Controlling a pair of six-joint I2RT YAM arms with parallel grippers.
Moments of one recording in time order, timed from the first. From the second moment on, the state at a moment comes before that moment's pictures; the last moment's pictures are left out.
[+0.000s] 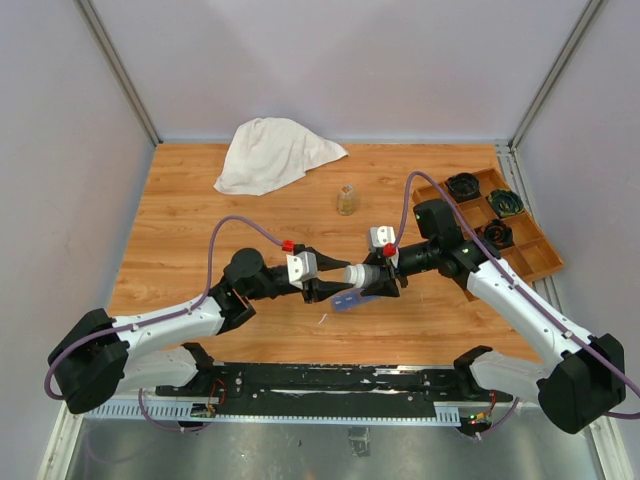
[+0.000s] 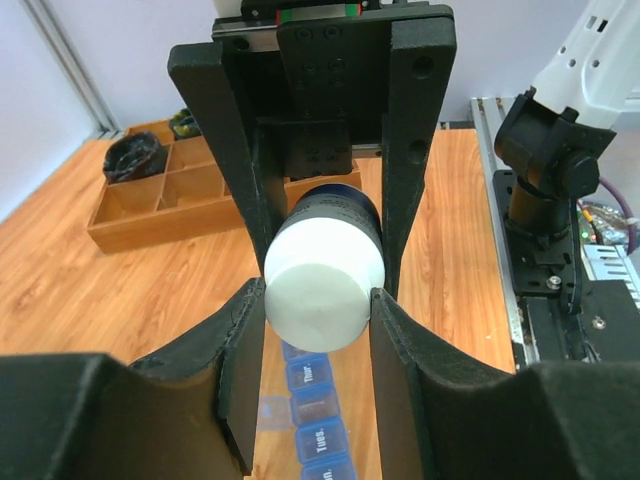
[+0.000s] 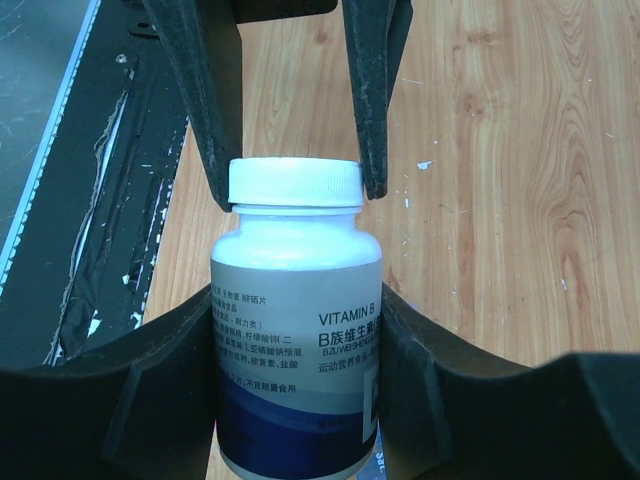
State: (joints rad) left arm -0.87 1.12 0.47 0.76 0.55 0.11; right arm 0.49 1.13 0.89 -0.57 -1.01 -0.79
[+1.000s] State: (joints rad) left arm -0.94 1.16 0.47 0.76 0.14 -0.60; right arm 0.48 1.15 0.90 -0.57 -0.96 -0.76
